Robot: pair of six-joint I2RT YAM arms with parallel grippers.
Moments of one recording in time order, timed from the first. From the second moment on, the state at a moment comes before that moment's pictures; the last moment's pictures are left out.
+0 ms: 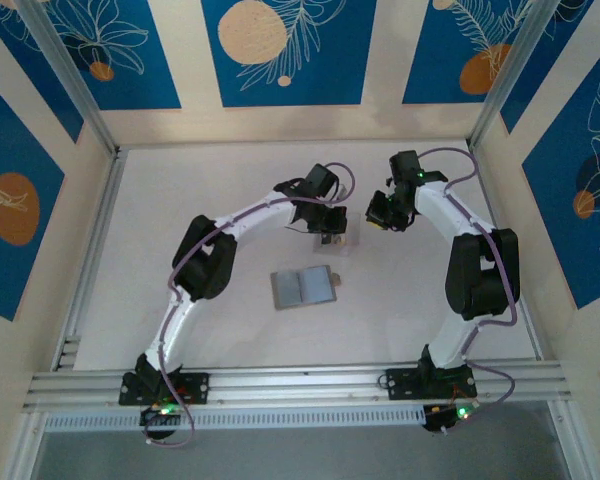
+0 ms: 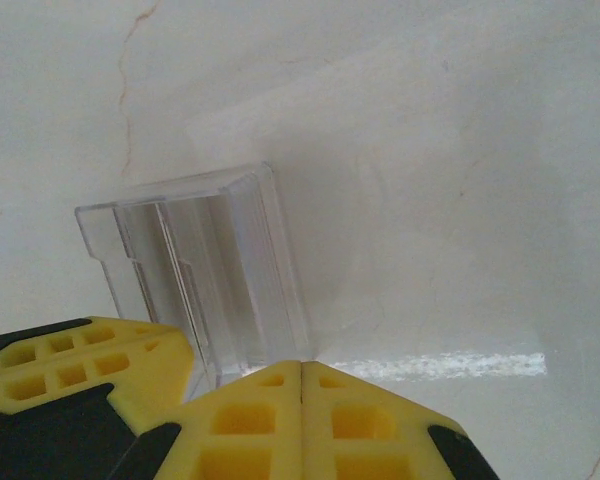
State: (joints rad) left arm -0.74 2.30 1.94 -0.62 0.36 -0.52; right arm 0.15 1.75 1.35 -0.83 -0.28 0.57
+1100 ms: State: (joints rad) left arm -0.75 2.35 2.02 -0.69 0.29 -0.47; right arm 0.15 1.84 1.35 -0.80 -0.28 0.57
